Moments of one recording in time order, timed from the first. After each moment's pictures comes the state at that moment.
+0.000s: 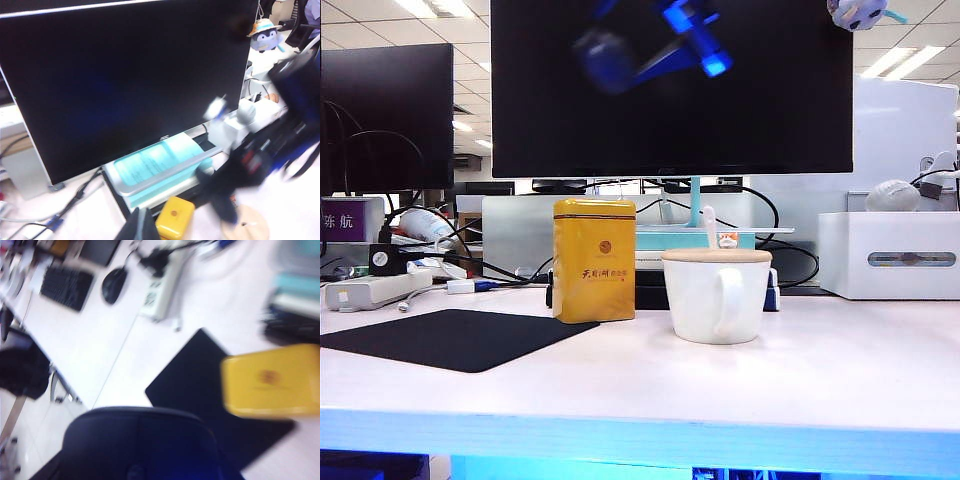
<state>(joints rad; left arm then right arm) 0.00 1.13 1.61 -0.64 0.65 0.17 0.52 1.88 1.96 -0.70 -0.49 0.53</state>
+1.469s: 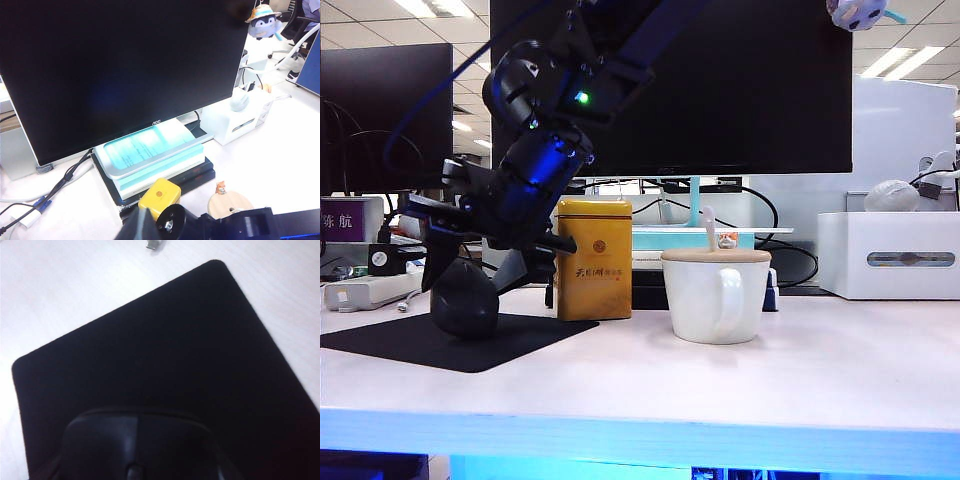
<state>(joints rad) 0.00 1.13 1.61 -0.71 0.65 0.16 0.80 2.35 1.96 -0.35 -0.15 0.21</state>
